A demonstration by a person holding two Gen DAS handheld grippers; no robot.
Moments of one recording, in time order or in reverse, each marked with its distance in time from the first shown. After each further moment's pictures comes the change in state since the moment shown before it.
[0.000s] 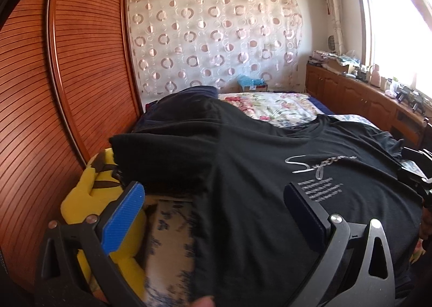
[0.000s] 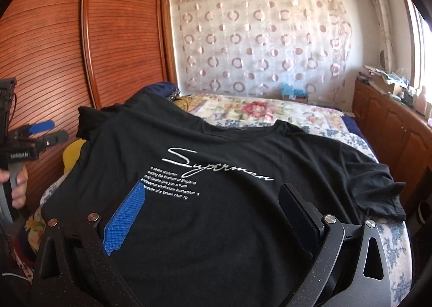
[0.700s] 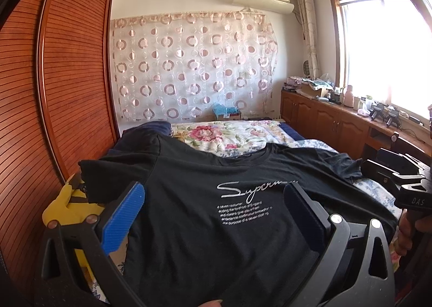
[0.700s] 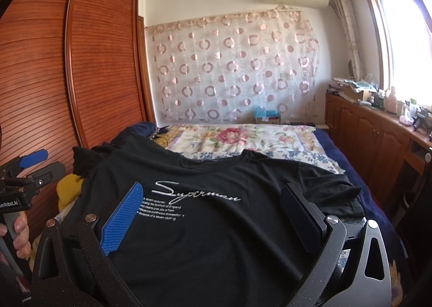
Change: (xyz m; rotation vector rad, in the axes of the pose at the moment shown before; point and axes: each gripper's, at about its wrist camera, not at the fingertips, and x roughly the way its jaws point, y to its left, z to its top) left arm -0.069 -0.090 0.008 -0.003 -0.156 -0.115; right arm -0.078 0.002 0.019 0.071 -0.146 -0.125
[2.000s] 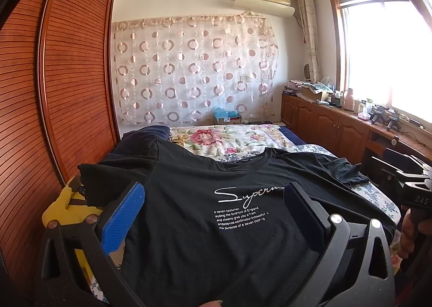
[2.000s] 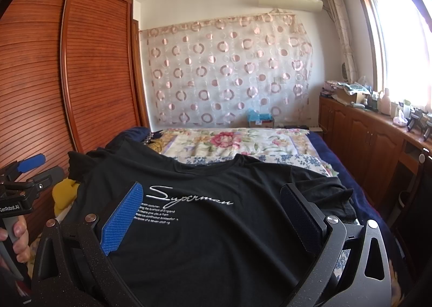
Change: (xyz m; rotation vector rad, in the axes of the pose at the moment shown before) left arm -0.007 -0.003 0.009 -0.008 -0.023 0.004; right arm -0.017 -0.028 0.003 0.017 -0.032 -0.045
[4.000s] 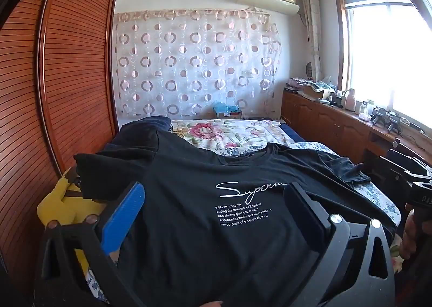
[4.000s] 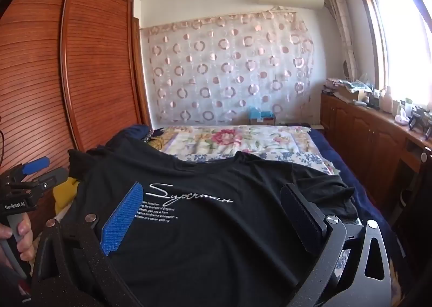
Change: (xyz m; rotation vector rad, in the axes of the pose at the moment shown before) left arm 0.018 0.006 -0.010 -0.015 0.051 0.000; right arm 0.000 0.000 -0.001 -0.002 0.010 0.008
